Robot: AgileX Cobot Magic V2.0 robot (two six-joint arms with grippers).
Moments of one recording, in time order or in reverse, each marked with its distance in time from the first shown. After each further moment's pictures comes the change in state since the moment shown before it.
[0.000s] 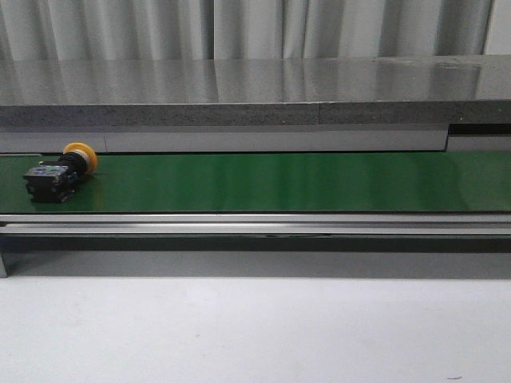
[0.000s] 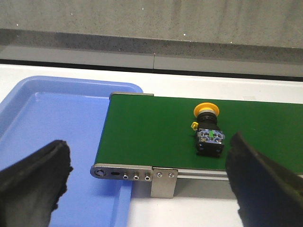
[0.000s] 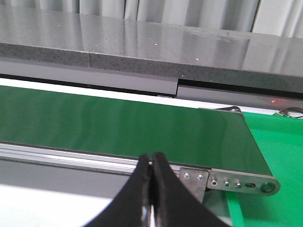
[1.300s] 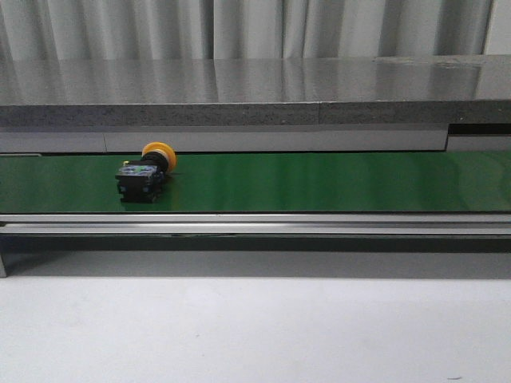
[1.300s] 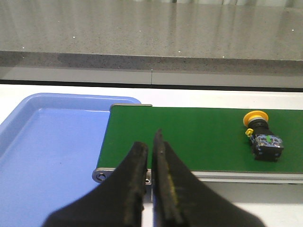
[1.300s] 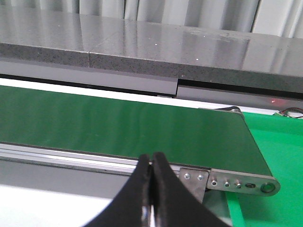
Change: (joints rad) left arm 0.000 -0.173 0.061 0.002 0.022 0.017; right arm 0.000 0.000 0.000 0.000 -0.001 0.000
